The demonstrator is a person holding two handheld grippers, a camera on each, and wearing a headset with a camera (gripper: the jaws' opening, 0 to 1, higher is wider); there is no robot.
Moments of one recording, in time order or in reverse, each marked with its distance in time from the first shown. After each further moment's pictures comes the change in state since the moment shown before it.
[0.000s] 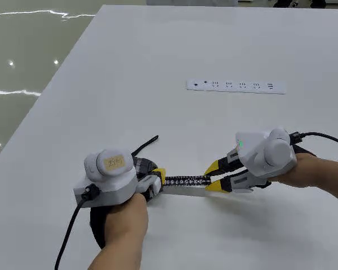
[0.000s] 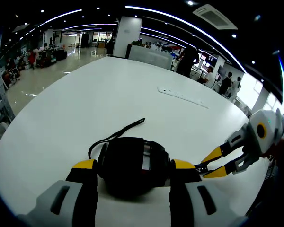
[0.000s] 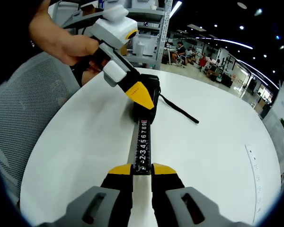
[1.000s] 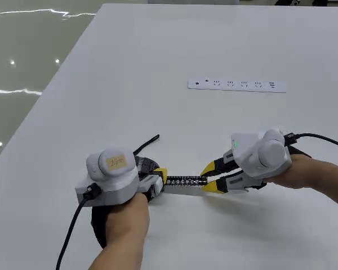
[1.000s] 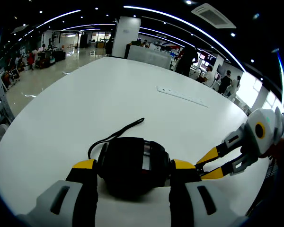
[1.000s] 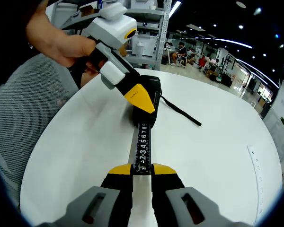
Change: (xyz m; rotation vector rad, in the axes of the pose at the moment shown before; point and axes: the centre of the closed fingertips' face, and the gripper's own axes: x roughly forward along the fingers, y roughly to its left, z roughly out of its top) left arm -0.002 -0.001 0.000 0.012 0.001 -0.005; right arm 0.013 0.000 0.005 0.008 -0.010 0.004
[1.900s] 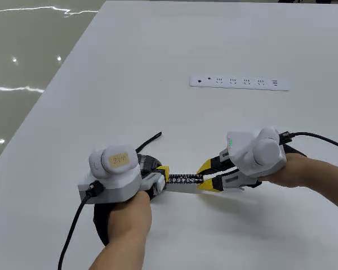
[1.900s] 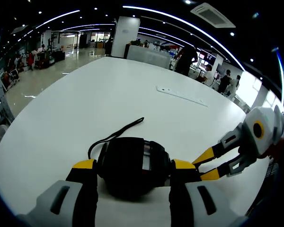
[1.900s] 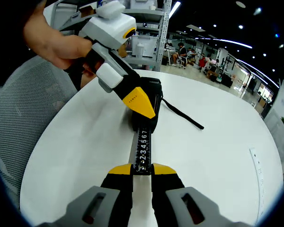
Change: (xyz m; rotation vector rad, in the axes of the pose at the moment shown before) left arm 0.002 0.001 0.000 0.005 0.001 -0.003; right arm 0.009 0.002 0.008 0.000 -0.009 0.005
